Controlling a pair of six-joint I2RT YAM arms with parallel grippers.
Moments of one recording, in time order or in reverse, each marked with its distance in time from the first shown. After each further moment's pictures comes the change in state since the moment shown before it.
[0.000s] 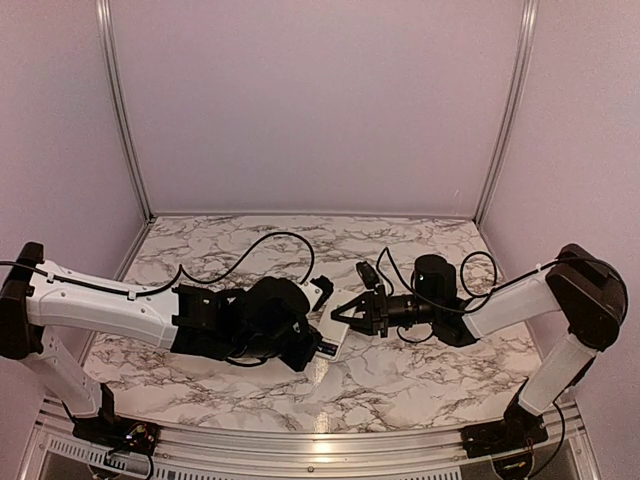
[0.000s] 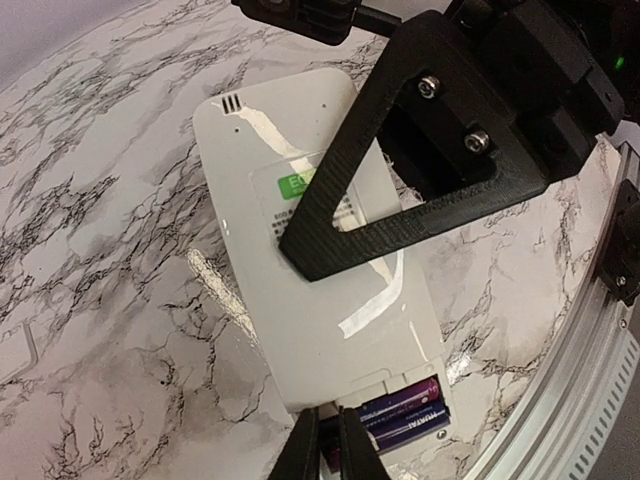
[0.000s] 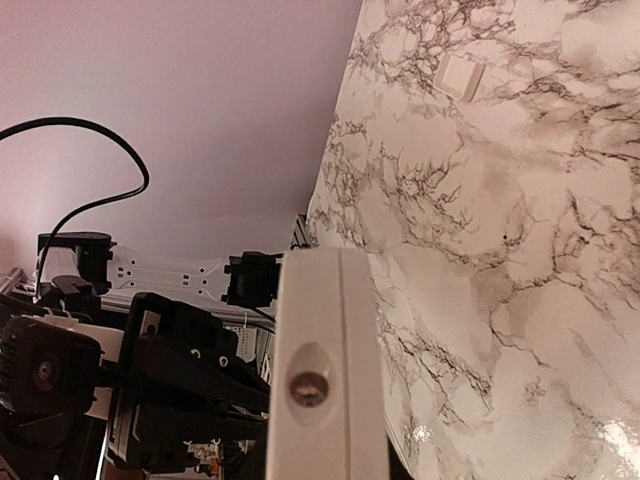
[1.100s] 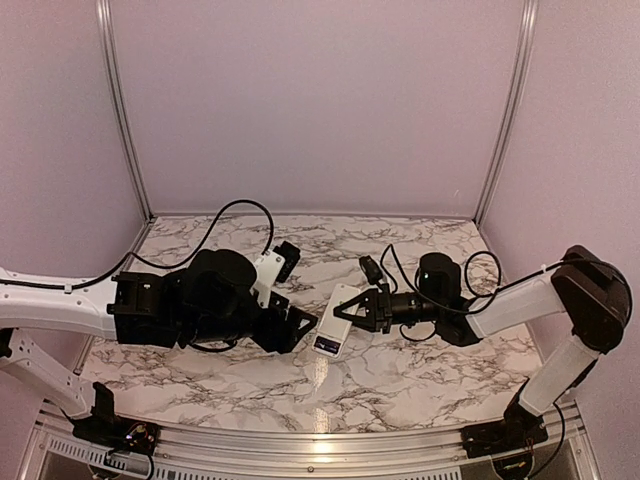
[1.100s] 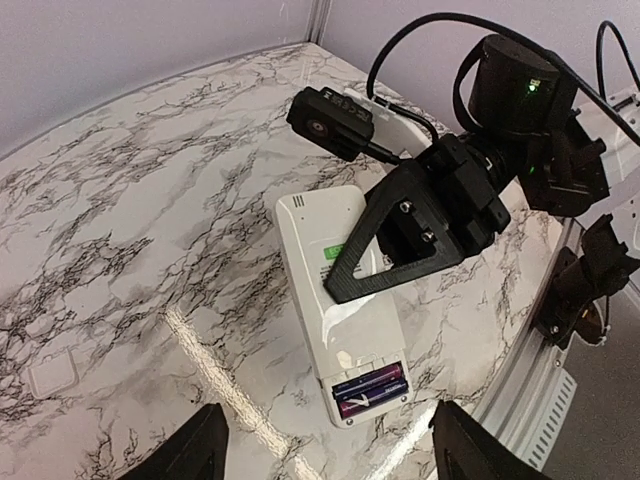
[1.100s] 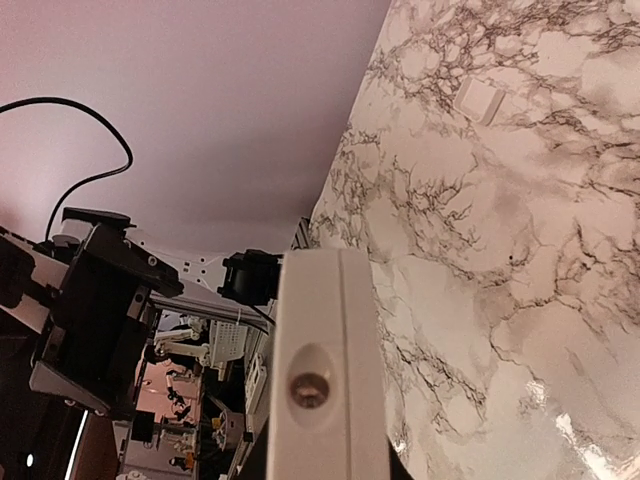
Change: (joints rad) left arm 0.001 -0.217 -0.035 -0.023 -0.058 0.030; right arm -0.022 -0.022 -0.015 0.010 -0.014 -0.075
